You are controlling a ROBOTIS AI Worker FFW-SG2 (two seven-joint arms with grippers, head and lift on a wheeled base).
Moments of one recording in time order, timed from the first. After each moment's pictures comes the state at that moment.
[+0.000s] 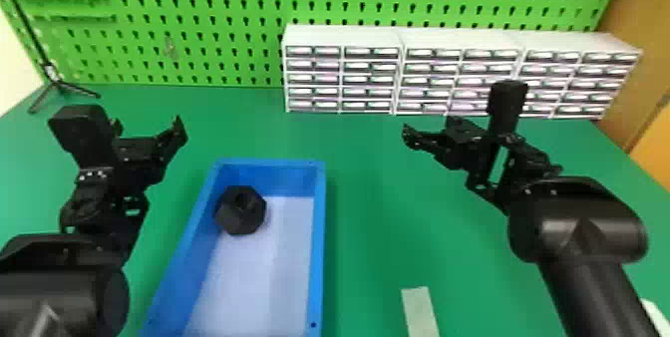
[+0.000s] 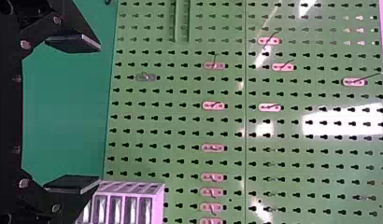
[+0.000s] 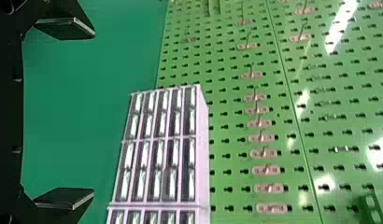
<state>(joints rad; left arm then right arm) -0.05 0.15 0.07 -1.75 0.16 0.18 0.07 -0.36 -0.12 0.03 -1.43 -0.19 0.38 0.42</state>
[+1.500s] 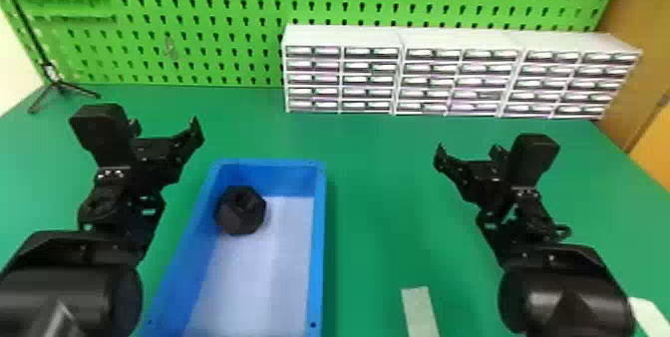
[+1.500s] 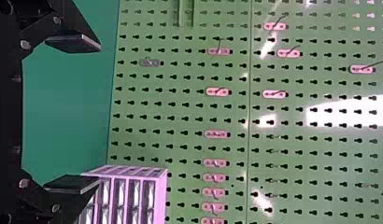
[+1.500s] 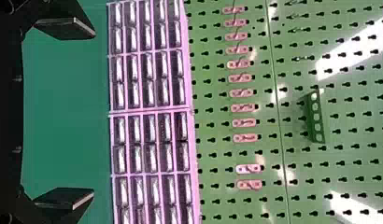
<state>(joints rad) -0.06 0.14 0.03 -1.75 0.18 0.20 0.07 -0.18 -0.03 -0.05 -1.42 -0.12 0.03 0.12</state>
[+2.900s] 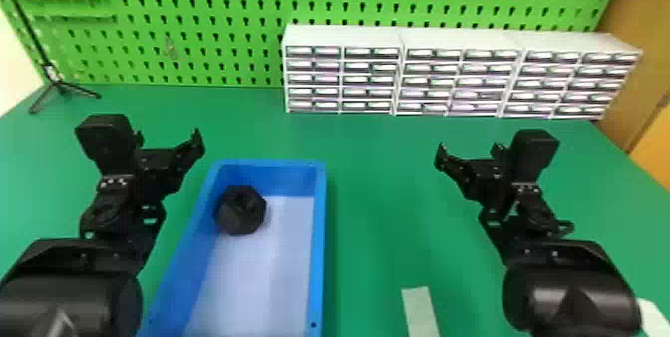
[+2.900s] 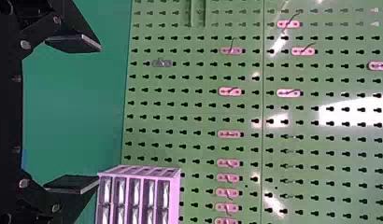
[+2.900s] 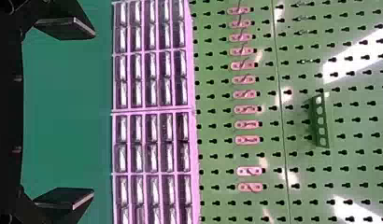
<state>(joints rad) -0.04 0.14 0.03 -1.75 0.17 0.22 0.07 -0.17 -0.04 -0.04 -1.46 -0.10 0.08 0.12</state>
